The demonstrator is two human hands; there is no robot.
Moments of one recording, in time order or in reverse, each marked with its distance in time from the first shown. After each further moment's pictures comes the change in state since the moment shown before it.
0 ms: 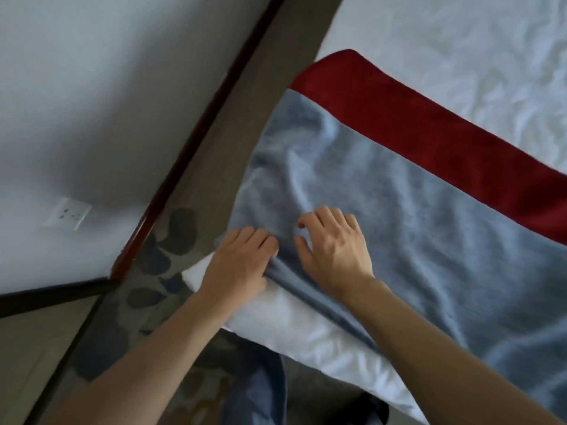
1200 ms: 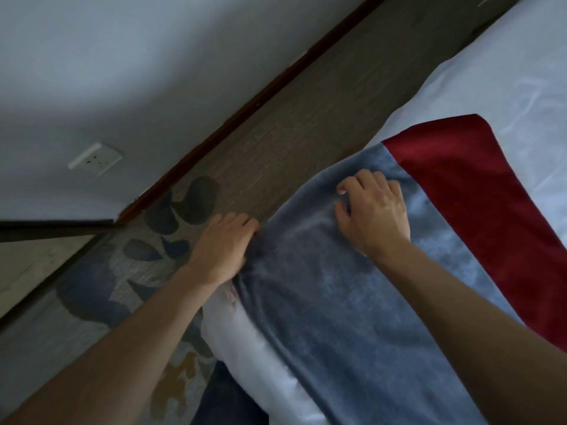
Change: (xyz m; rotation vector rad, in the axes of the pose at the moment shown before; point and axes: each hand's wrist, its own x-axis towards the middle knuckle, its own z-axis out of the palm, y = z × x) left_hand 0.013 -0.118 0.024 -0.120 -0.183 -0.561; right_hand 0.188 0.013 0.033 -0.212 -0.169 -0.269
